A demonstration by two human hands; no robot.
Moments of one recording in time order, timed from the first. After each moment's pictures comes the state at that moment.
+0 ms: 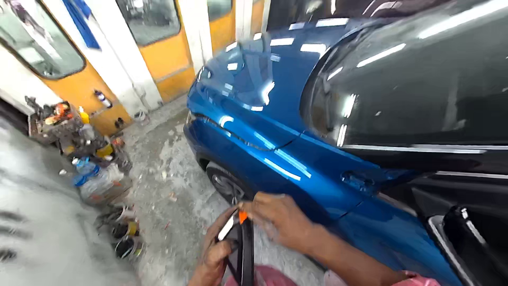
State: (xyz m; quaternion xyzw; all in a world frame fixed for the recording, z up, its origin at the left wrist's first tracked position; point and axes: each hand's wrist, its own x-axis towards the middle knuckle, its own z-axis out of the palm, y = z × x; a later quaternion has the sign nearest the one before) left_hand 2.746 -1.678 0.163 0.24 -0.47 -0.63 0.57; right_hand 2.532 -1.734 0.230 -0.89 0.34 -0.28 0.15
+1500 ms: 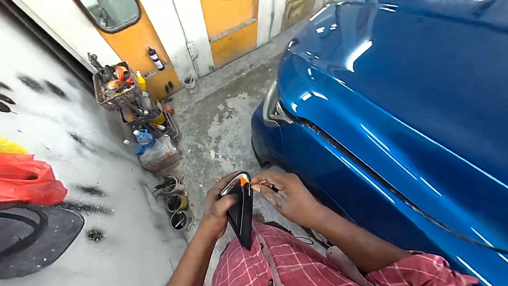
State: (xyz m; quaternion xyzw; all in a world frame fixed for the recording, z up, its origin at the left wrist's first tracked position) left_hand 3.091 -1.935 0.166 0.47 -0.35 -0.56 0.59; right_hand 2.890 -2.022 0.201 -0.82 0.31 -0.28 0.39
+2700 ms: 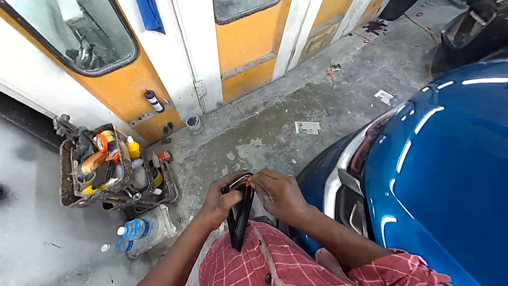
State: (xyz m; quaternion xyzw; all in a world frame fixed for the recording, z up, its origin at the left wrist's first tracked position) left_hand 3.445 -2.584 0.187 0.48 -0.44 -0.56 0.51; right_hand 3.255 -2.652 0.190 -0.88 0.30 -0.33 0.17
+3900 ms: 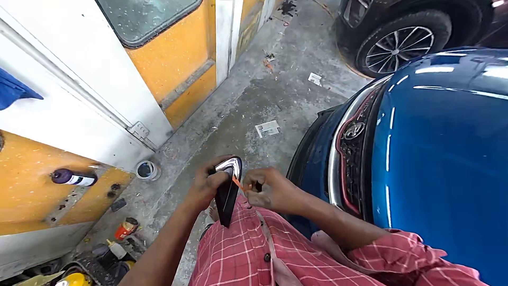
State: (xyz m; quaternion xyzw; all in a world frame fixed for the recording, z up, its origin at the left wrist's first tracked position) left_hand 3.537 -3.061 0.186 0.41 -0.51 -0.65 0.37; right_hand 3.322 -3.030 0.232 -0.73 0.46 -0.22 0.46
